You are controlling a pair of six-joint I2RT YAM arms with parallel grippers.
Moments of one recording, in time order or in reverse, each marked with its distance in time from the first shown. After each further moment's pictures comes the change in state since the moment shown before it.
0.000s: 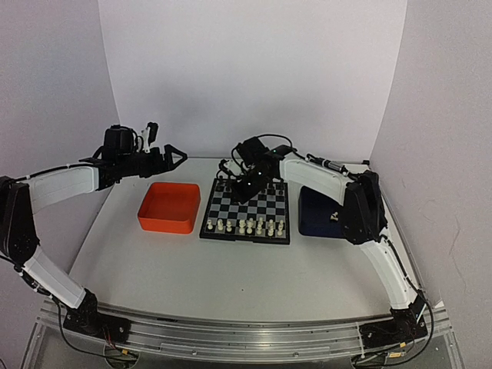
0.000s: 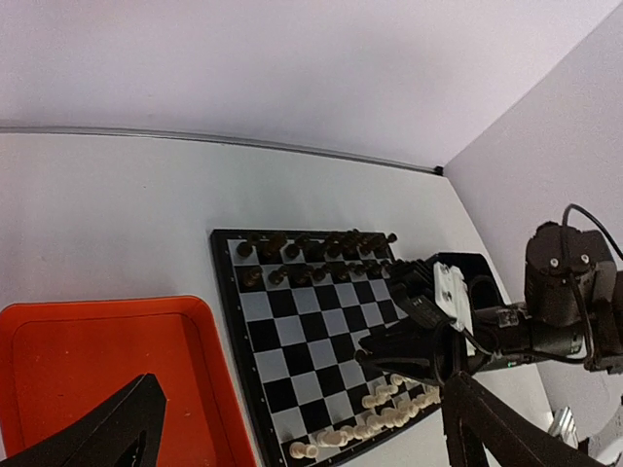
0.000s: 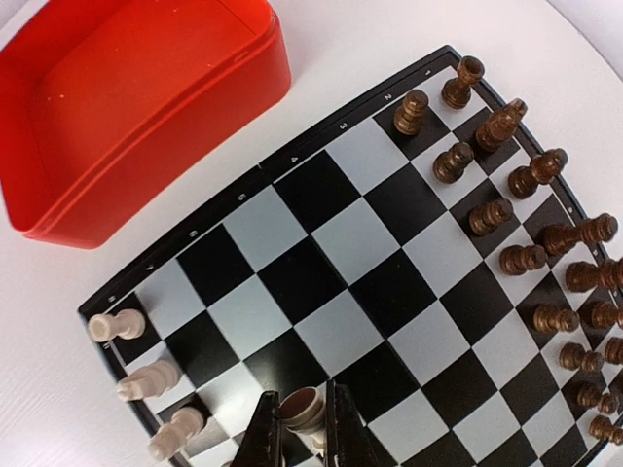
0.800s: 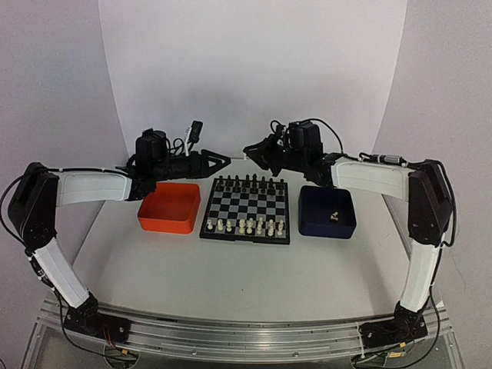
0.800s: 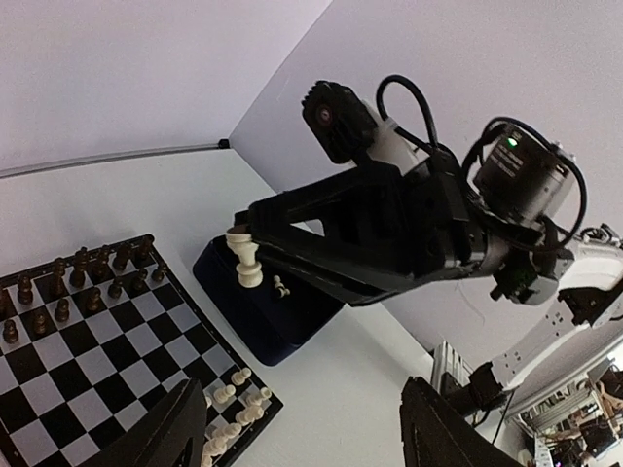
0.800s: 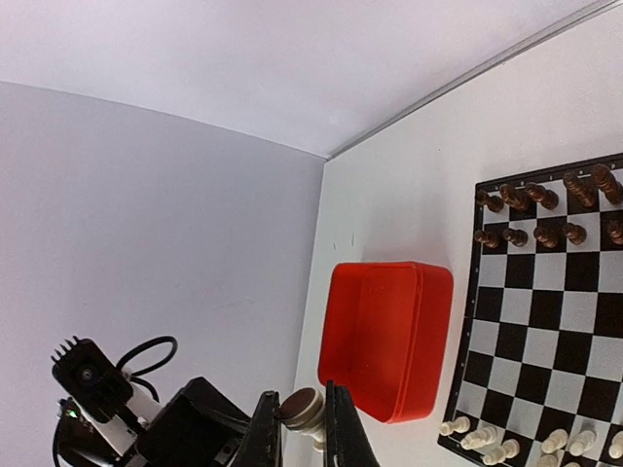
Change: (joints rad) left arm -0.241 0.179 0.025 0.454 0.267 -0.146; right arm -0.075 -0.587 -0.847 0.998 -0.094 1.232
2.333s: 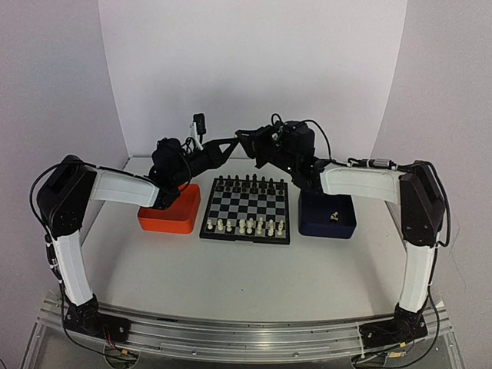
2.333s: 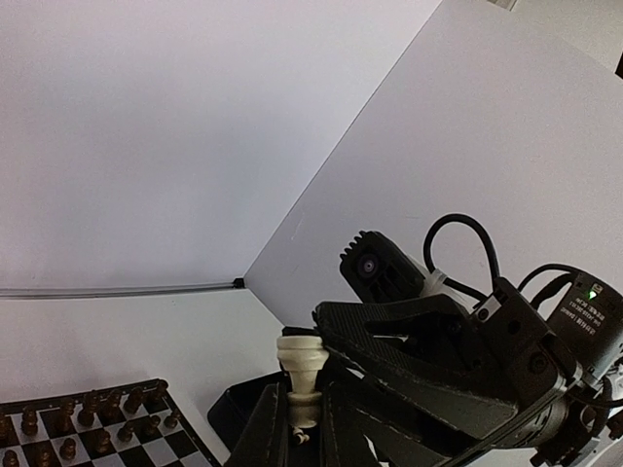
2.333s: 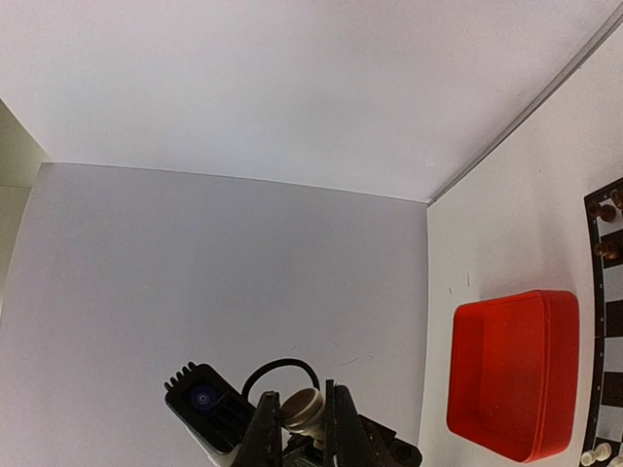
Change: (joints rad) left arm -0.090 0.222 0.068 0.488 -0.334 -0.115; right arm 0.069 0.045 0.008 0.279 0.169 0.274
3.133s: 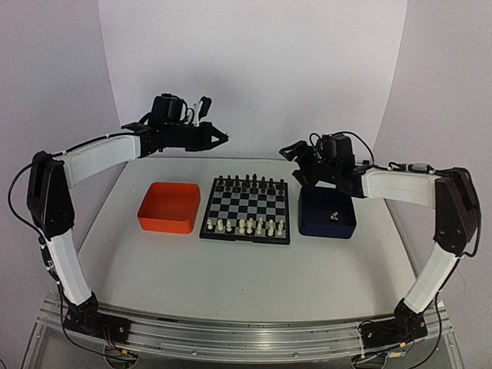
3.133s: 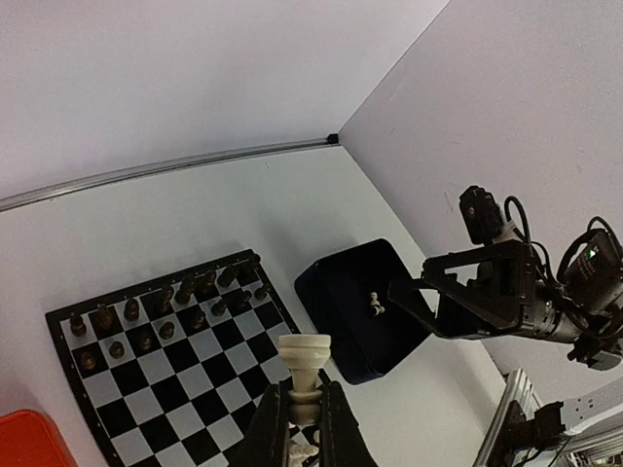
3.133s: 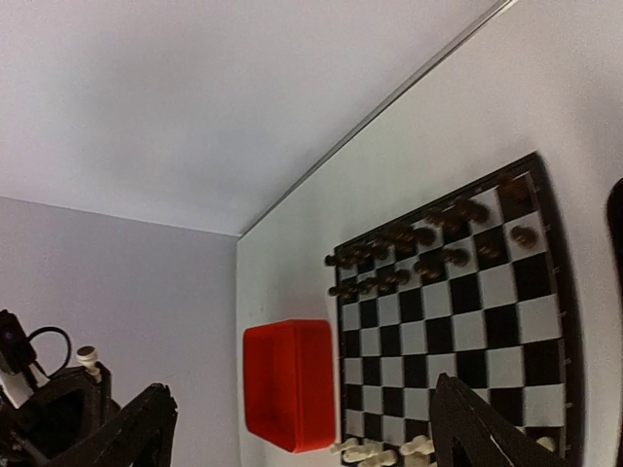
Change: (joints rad) left arm 0.088 -0.081 0.413 -1.065 0.119 0.253; right arm -0.191 -0.231 -0.317 -0.260 -0.059 -0.261
